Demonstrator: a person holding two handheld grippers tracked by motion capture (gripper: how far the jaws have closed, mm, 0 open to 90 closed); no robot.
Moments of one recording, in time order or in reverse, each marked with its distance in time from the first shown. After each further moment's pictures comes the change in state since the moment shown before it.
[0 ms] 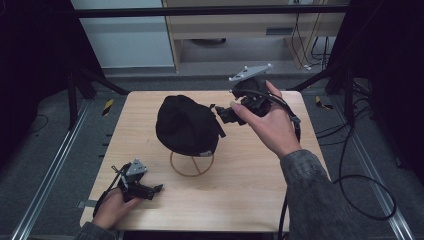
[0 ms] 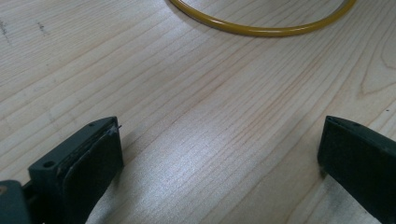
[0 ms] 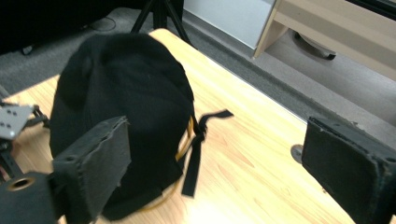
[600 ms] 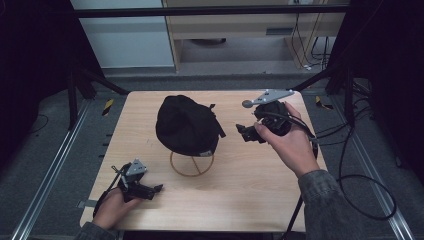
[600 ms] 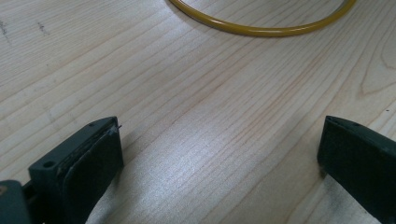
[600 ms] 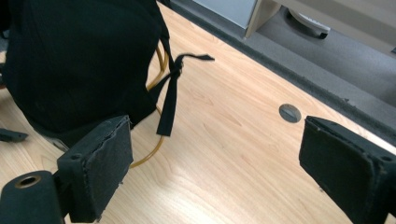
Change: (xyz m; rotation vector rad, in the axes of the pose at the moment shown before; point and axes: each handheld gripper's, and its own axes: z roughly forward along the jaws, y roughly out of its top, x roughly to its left) left arm 0.000 0.000 0.000 -0.002 0.001 0.000; right arm -0.019 -0.067 -0.005 0.043 -0.031 0.027
